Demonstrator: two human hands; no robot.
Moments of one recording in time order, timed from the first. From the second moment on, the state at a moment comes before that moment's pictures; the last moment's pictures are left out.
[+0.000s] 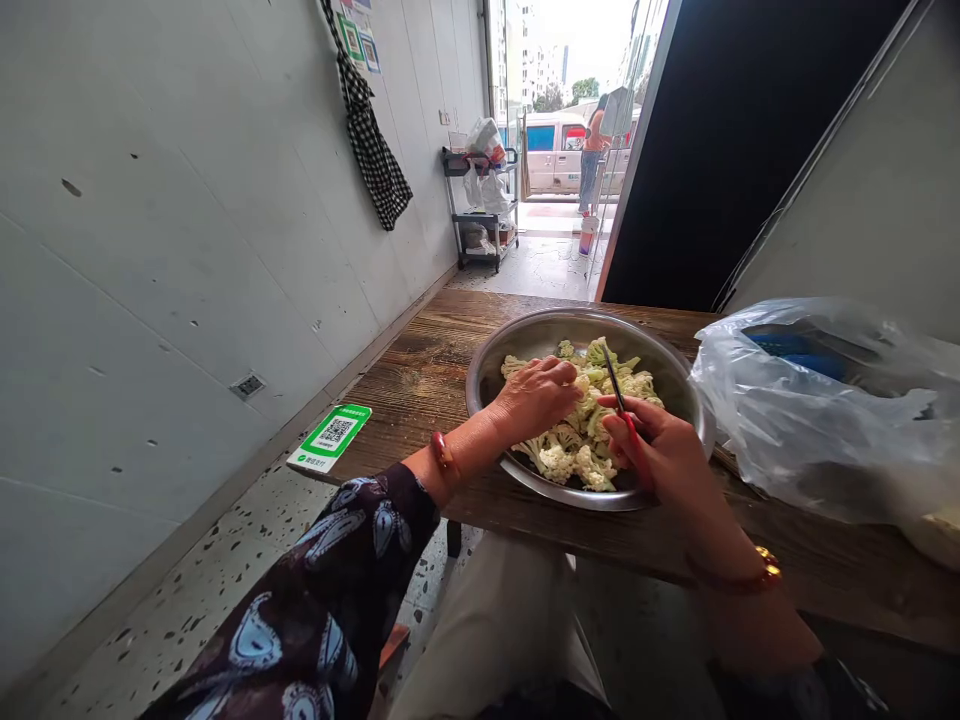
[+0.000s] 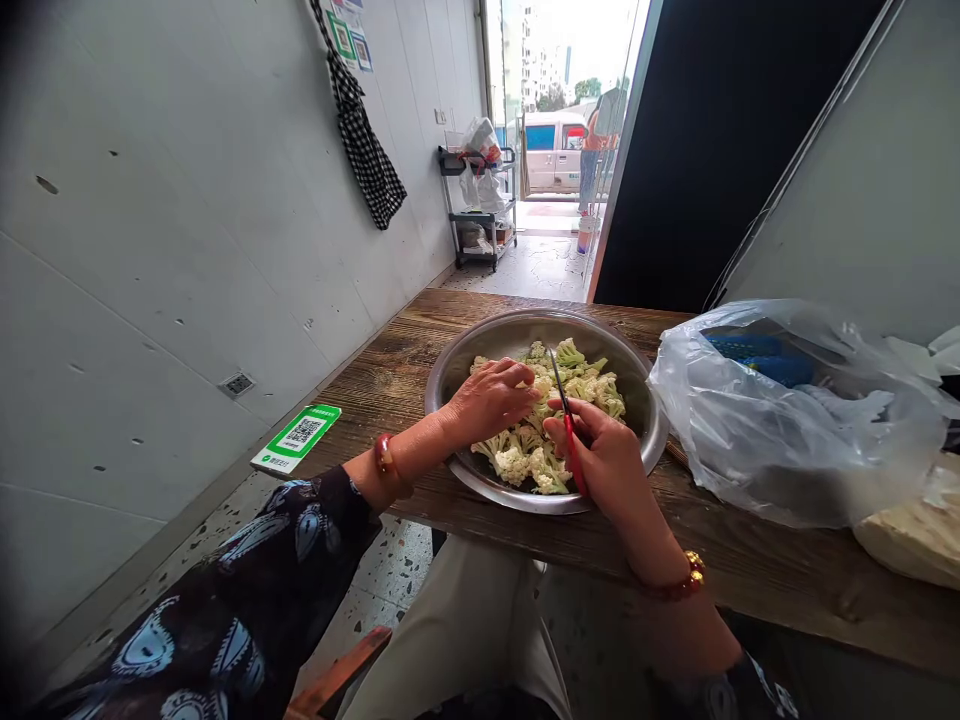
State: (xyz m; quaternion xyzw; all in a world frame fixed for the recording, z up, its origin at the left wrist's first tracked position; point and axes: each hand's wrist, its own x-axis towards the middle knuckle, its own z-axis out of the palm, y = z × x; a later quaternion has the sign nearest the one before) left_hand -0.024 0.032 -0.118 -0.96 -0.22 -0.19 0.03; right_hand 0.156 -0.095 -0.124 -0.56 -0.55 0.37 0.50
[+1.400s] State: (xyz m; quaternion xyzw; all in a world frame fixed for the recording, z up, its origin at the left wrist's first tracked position) left_hand -0.031 0.025 -0.101 -0.74 -0.33 -0.31 -0.50; right_hand 0.159 -0.086 -0.131 -0.57 -0.53 0.33 0.53
